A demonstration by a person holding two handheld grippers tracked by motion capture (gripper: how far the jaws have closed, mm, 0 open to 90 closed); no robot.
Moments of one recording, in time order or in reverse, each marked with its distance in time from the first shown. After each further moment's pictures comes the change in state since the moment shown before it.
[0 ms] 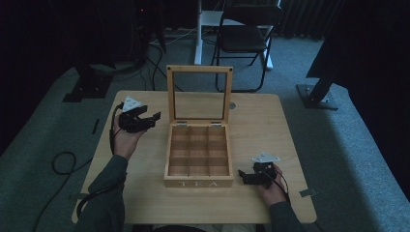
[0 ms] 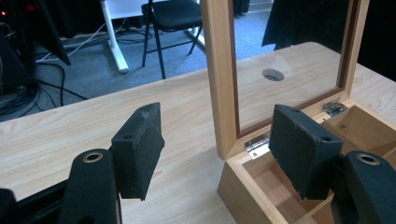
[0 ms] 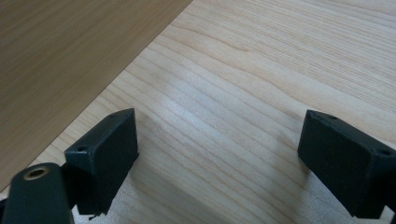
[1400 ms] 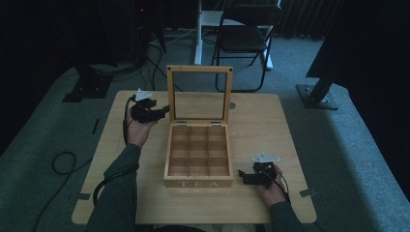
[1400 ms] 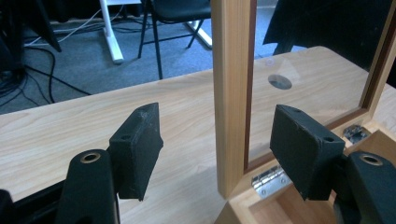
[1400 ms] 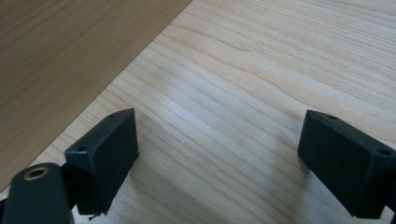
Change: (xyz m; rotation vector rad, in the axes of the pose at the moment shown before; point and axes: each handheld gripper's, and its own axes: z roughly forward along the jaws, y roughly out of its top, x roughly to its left) left arm 0.003 0.015 0.054 0.027 -0.009 -0.065; right arm 0.000 0.000 0.000 0.000 0.000 0.000
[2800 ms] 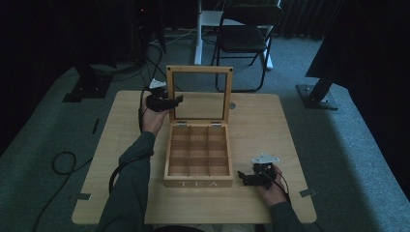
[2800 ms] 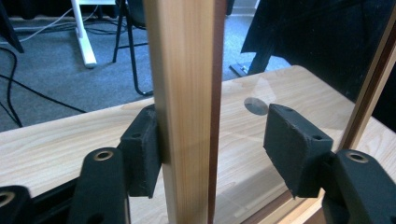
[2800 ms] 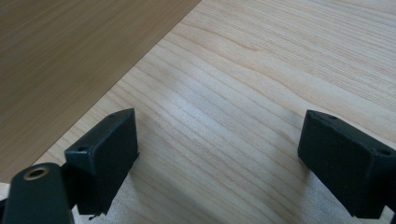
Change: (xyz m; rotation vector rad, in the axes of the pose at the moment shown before) left arm -0.013 0.030 0.039 -0.018 -0.090 -0.052; right arm 0.002 -0.001 -0.001 0.000 0.022 -0.022
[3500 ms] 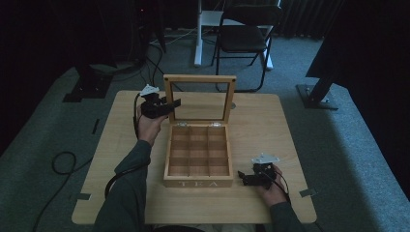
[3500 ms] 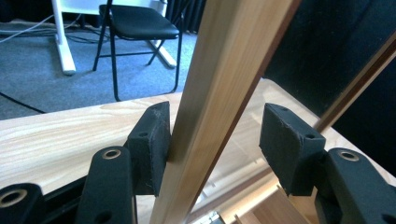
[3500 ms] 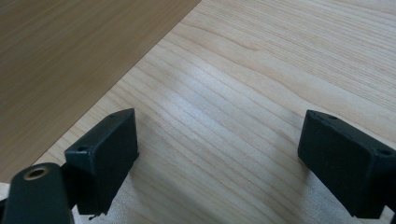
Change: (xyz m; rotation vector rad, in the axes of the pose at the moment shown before) left arm -0.010 -0.015 -0.032 -0.062 -0.079 -0.041; right arm 0.000 0.000 0.000 0.000 0.000 -0.001
